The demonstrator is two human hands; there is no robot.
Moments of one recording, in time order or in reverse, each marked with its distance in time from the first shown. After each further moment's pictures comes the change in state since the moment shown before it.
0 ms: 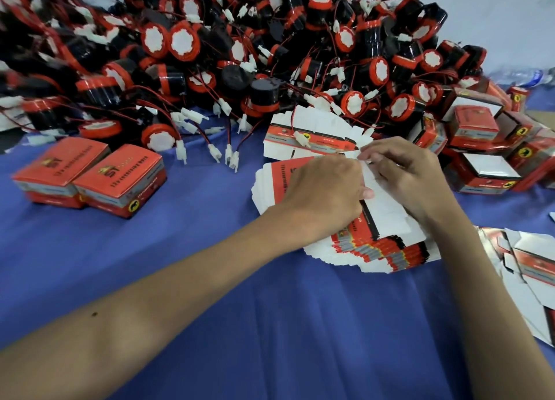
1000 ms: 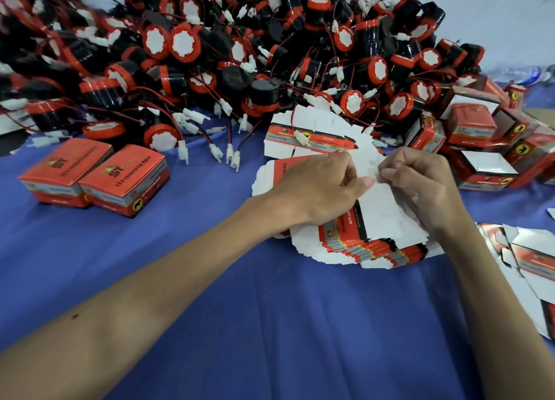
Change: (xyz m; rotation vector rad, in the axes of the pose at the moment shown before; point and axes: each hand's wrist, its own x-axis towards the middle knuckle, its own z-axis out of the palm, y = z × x) left_hand -0.001 -0.013 -0.015 -0.162 -0.238 -0.026; right_hand -0.020 -0.004 -0.008 0.427 -0.034 0.130
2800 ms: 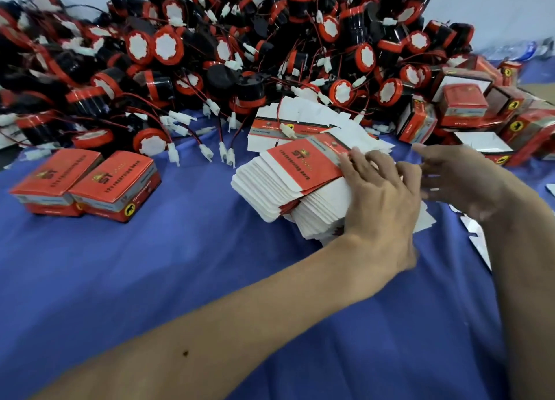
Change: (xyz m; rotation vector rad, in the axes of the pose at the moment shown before) left_hand -0.001 0.075 0.077 0.880 0.113 -0.052; right_hand 0.002 -0.004 -0.048 0.185 0.130 0.681
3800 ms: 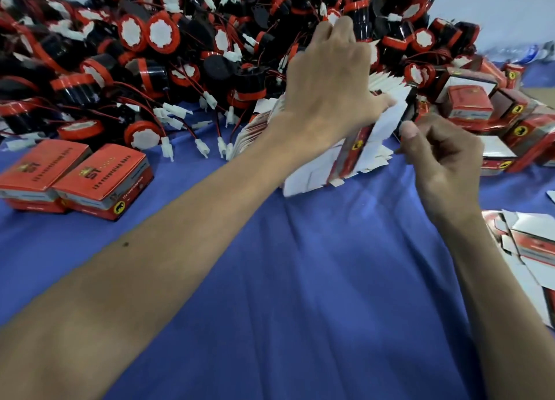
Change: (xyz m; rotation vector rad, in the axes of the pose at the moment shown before) left_hand 0.082 -0.108 -0.032 -0.380 0.595 -0.088; right_hand -0.005 0.012 0.044 -0.316 0.215 -1.095
